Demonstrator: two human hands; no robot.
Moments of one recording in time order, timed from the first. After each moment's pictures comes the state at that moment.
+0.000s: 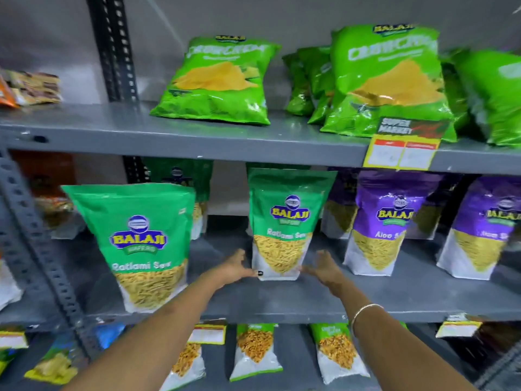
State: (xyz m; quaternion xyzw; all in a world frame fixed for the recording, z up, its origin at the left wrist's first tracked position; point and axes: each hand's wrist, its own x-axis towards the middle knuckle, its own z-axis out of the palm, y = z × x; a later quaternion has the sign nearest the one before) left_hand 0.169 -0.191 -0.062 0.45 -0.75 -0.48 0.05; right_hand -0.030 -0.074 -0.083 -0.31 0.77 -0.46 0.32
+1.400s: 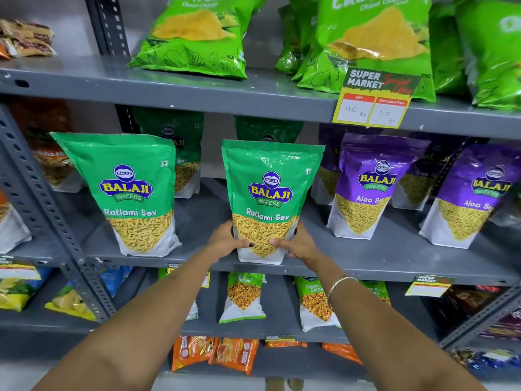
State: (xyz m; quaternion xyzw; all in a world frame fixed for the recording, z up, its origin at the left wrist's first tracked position) left_hand 0.166 -0.140 -0.086 0.46 -0.73 -0.46 0.19; right_hand 0.002 -0.031 -0.076 -0.37 0.71 -0.49 0.36
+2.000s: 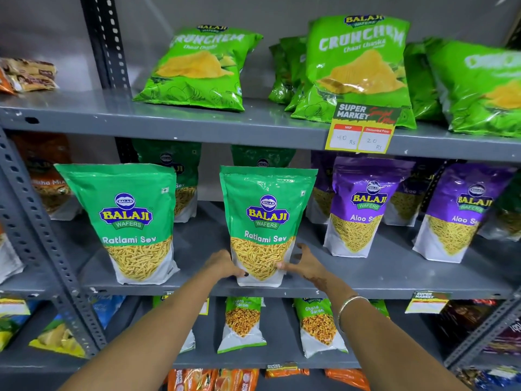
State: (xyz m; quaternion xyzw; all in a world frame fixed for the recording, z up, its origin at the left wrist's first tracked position) left_hand 0.167 -0.132 -0.060 0.54 -0.77 -0.35 0.00; right_hand -0.010 -0.022 -0.069 -0.37 0.73 -0.43 0.37
